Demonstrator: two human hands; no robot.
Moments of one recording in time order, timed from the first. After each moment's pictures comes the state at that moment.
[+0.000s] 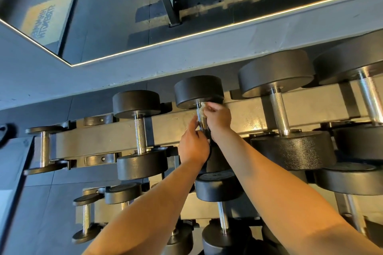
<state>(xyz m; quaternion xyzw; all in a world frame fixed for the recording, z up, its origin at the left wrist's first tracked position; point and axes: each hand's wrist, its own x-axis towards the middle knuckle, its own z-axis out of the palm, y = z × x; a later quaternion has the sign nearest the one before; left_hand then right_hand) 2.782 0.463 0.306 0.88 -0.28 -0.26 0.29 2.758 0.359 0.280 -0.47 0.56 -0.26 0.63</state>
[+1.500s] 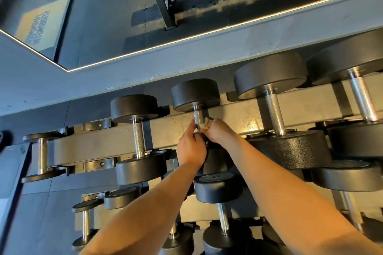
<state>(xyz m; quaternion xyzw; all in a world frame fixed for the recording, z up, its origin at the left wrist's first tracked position) 2.784 0.464 0.305 0.87 -0.27 -0.28 0.31 2.739 0.359 0.277 -0.66 0.54 0.11 0.51</state>
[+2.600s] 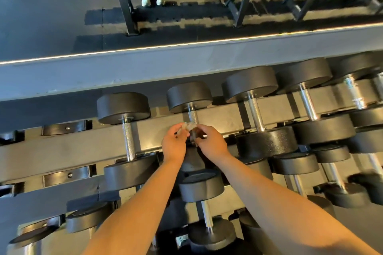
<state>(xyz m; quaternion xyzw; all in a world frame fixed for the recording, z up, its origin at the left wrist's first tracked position) 2.850 0.492 0.274 0.75 -0.22 -0.39 0.49 2.733 0.439 0.300 -0.71 0.55 -0.10 0.42</state>
